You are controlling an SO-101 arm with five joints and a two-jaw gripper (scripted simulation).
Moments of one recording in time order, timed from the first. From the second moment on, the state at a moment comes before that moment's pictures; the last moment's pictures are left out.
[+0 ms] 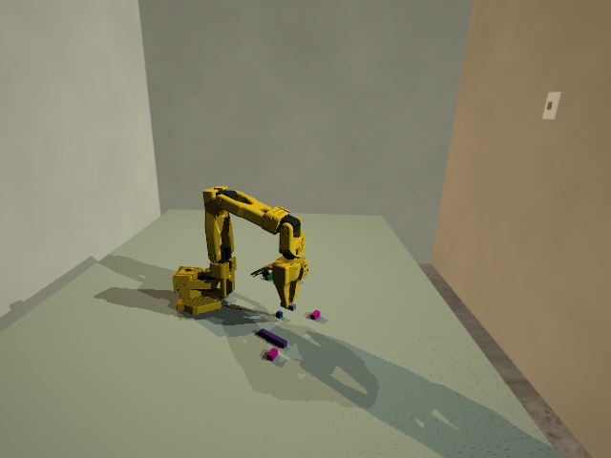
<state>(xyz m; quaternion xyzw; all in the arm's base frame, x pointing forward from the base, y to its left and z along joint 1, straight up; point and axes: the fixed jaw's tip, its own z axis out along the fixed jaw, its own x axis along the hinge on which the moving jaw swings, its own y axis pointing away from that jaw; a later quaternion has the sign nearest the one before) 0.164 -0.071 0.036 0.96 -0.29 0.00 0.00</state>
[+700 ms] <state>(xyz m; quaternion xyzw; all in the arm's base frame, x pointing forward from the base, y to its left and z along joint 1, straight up) 0.165 -0.071 0.025 0.96 -0.29 0.00 0.00</state>
